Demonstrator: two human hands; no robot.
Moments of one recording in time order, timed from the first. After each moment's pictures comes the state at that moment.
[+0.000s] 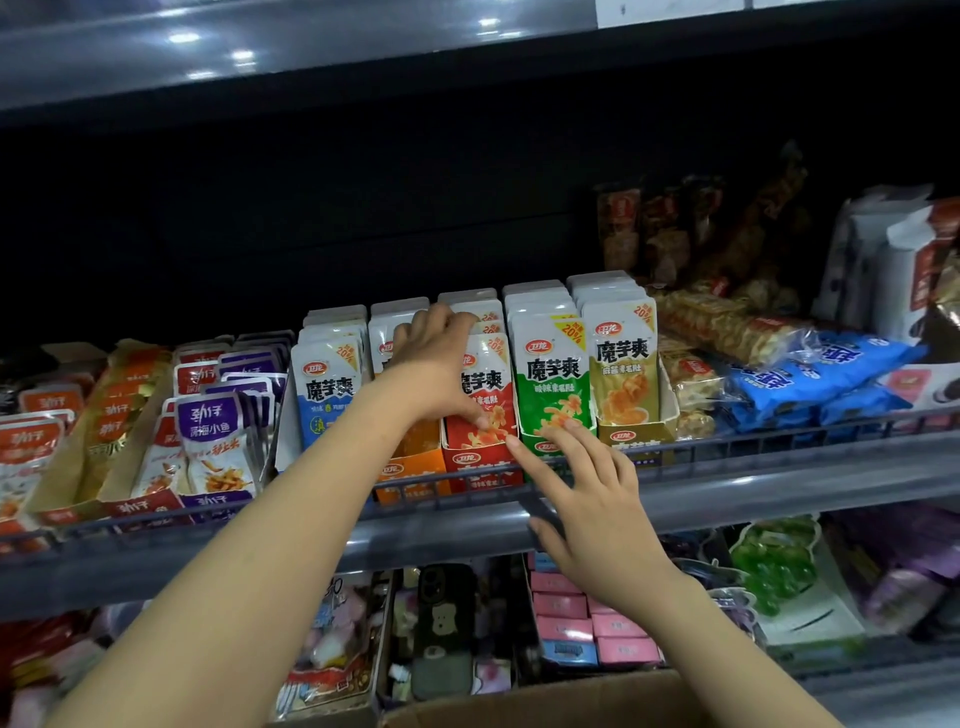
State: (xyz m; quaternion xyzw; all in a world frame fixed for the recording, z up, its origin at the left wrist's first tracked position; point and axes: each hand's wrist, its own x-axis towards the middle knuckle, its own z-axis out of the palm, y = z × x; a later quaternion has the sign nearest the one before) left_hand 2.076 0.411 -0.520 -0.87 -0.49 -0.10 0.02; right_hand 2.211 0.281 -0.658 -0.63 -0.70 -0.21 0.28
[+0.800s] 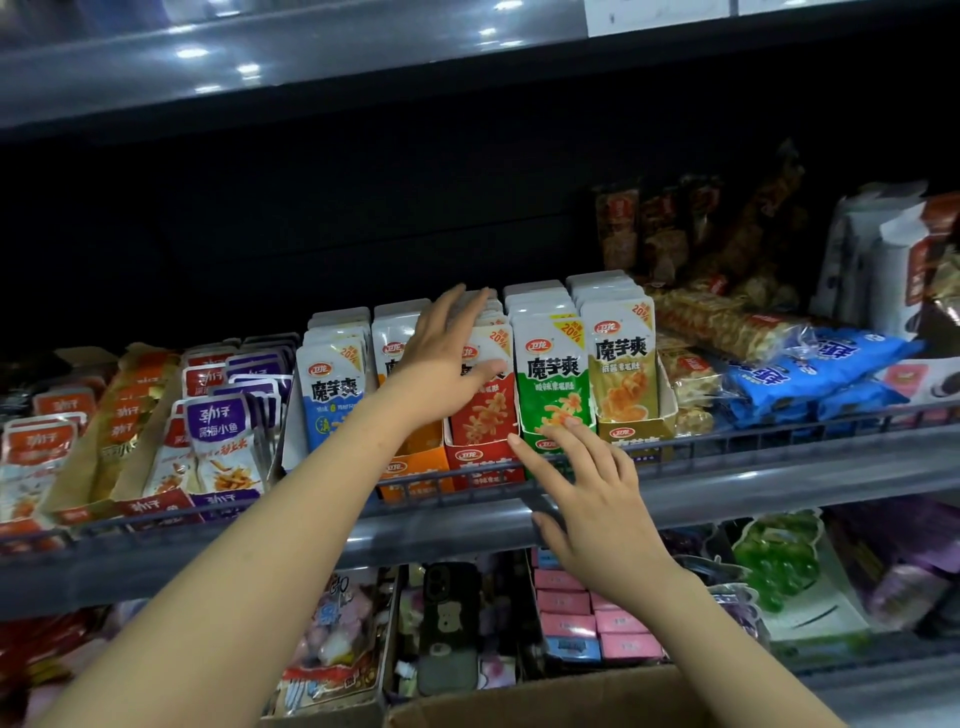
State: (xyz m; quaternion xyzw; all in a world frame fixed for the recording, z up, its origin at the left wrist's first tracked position) left_hand 2.070 0.416 -0.534 -0.88 -0.41 -0.23 -0.06; right_hand 2.211 0.282 -0.658 -0.63 -0.70 -0.20 0.27
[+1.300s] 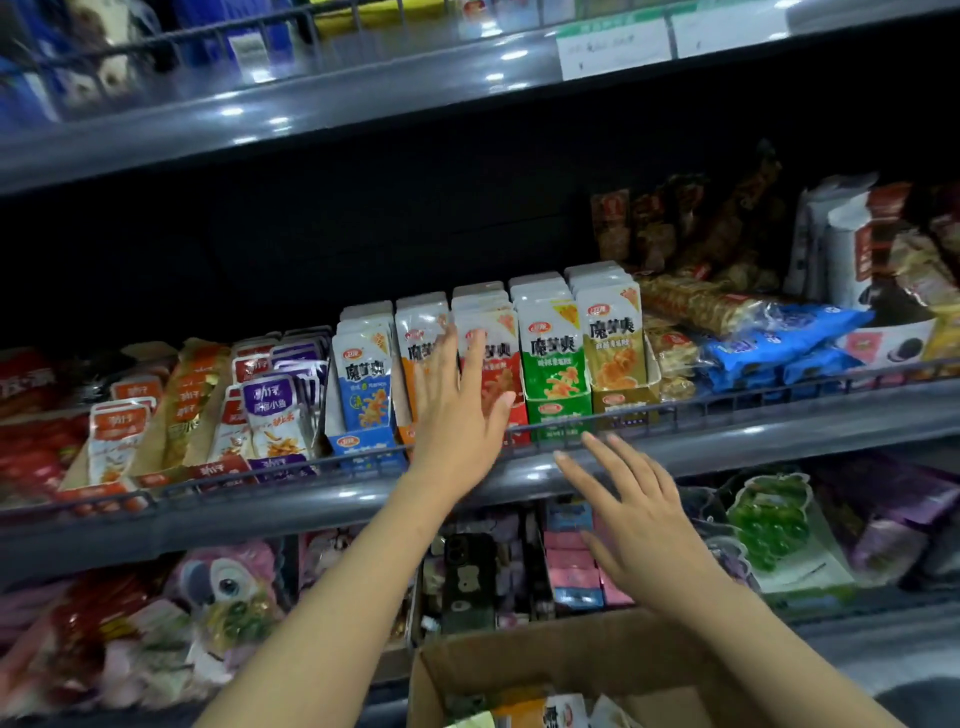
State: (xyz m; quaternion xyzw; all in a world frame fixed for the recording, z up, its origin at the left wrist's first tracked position) left_hand 2.055 0.320 -0.577 -0.83 -0.46 -0.30 -0.03; right_hand 2.217 0.209 -0.671 -0.64 -0.71 -0.20 0.21
